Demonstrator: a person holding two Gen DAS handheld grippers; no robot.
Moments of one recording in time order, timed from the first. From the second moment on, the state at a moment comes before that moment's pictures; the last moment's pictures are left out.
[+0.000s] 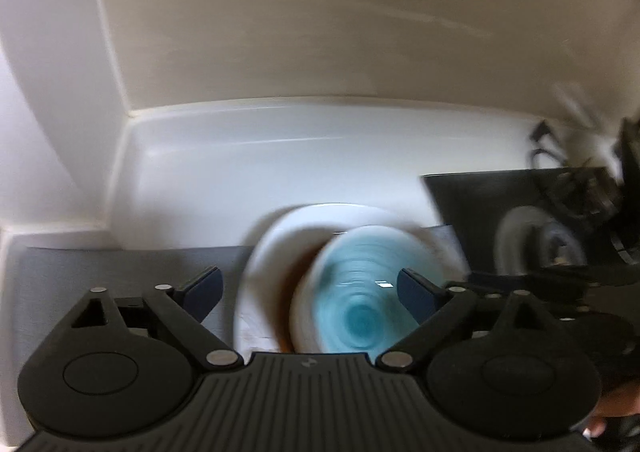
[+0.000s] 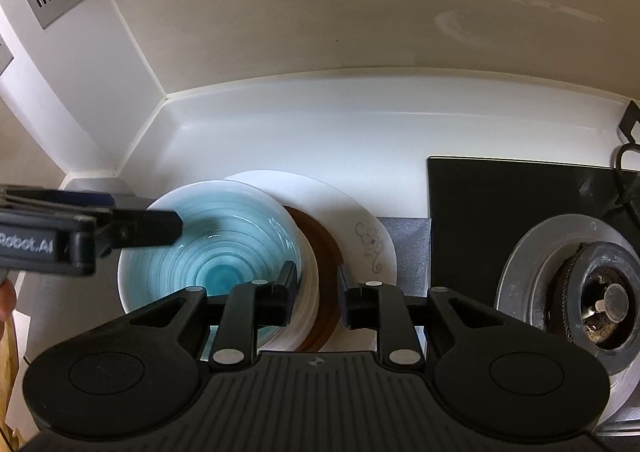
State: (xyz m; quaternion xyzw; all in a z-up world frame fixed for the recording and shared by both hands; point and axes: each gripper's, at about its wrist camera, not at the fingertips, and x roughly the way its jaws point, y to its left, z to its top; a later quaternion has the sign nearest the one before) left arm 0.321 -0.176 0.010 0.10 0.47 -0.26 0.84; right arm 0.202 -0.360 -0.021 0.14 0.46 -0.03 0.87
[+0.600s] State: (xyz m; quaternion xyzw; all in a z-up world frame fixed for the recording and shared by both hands) left arm 0.364 -0.150 -0.043 0.07 0.55 -0.21 0.81; right arm 0.201 -0.353 -0.025 0.12 0.46 -0.04 0.88
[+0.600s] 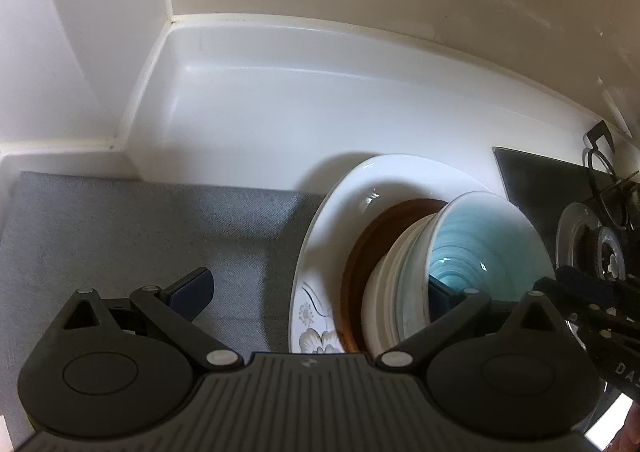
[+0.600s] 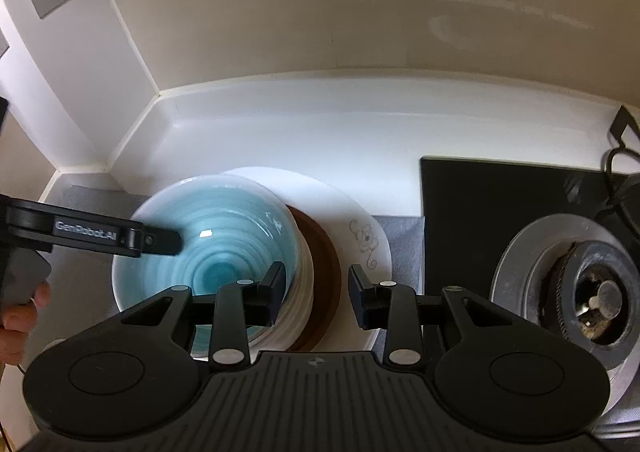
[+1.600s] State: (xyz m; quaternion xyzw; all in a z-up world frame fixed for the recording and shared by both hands) left arm 0.321 -0.128 0.013 0.05 0.47 -0.25 0.85; right arm 0.159 -0.348 0.007 0.14 0.40 -0.04 0.91
